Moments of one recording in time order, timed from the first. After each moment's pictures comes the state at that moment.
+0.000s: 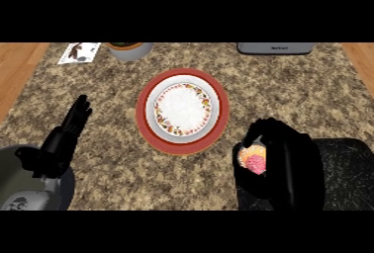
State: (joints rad) left arm -0.08 0.35 -0.09 -1.43 0.18 0.06 -0.11; right arm -0.15 -0.04 0.47 -2.04 1.30 0.01 0.73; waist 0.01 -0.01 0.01
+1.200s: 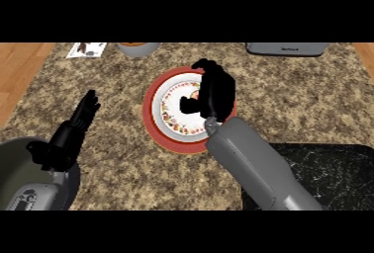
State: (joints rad) left arm -0.13 0.31 -0.09 -1.41 0.14 0.03 -0.11; right arm -0.82 0.00 0.48 -1.03 0.86 -0.59 0.86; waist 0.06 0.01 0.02
